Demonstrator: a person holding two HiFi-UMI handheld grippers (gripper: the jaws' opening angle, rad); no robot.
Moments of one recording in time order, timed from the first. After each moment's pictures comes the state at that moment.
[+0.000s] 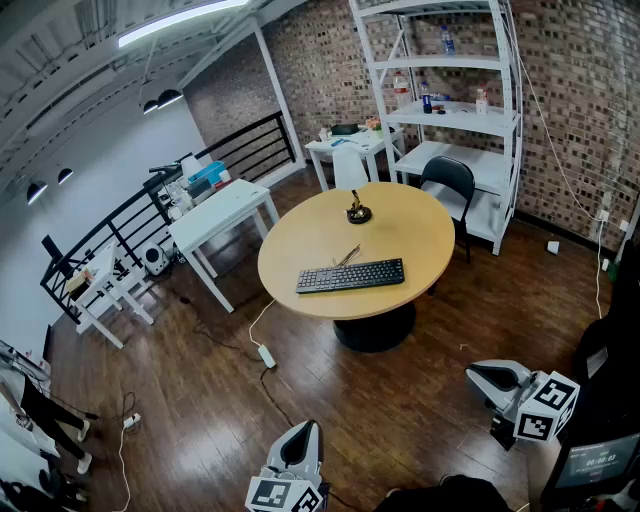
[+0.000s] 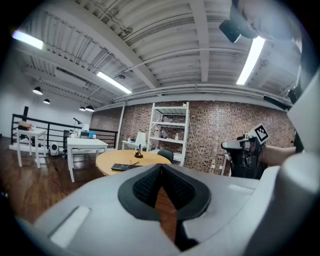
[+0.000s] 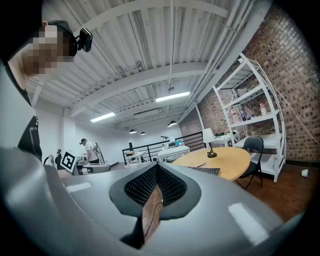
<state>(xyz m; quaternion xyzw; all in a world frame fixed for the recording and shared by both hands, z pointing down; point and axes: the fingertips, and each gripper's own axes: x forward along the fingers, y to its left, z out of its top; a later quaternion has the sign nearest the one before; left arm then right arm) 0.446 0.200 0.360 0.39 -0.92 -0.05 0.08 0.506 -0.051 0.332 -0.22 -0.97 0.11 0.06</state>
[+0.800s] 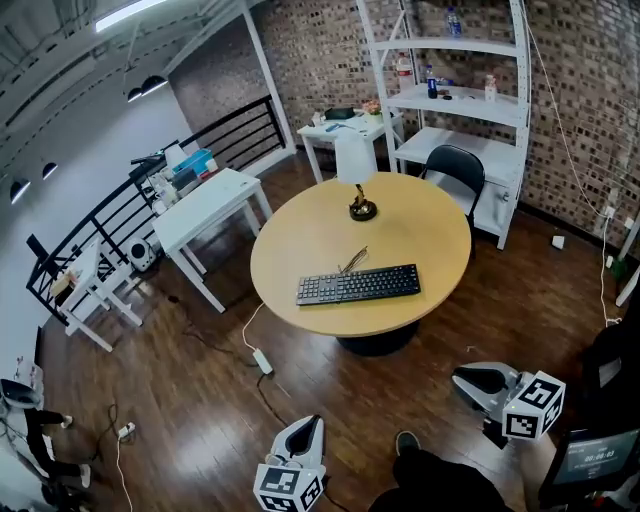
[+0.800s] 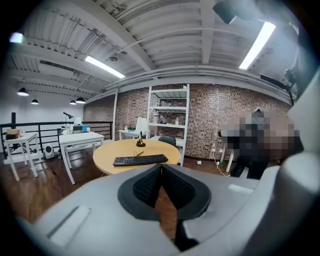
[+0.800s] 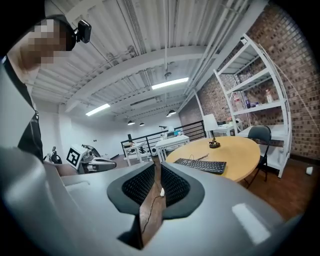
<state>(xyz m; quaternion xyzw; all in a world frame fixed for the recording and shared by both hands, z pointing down) 0.270 0.190 0.432 0.42 -0.90 0.04 0.13 0.337 -0.039 0.396 -0.23 -0.96 0.11 0.12</state>
